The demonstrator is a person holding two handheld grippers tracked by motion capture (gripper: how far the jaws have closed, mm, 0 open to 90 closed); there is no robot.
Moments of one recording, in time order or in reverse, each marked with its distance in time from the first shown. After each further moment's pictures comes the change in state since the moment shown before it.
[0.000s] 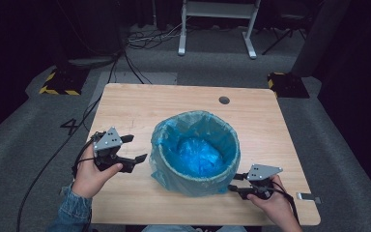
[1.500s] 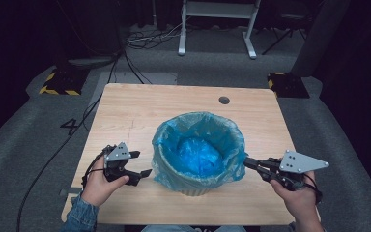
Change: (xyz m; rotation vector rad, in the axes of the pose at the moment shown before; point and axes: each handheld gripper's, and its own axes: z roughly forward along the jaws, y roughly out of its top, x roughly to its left) left arm -0.011 -0.044 0.035 0.093 -0.089 -0.039; right arm 0.010 0.071 -0.087 -0.315 -0.078 -0.100
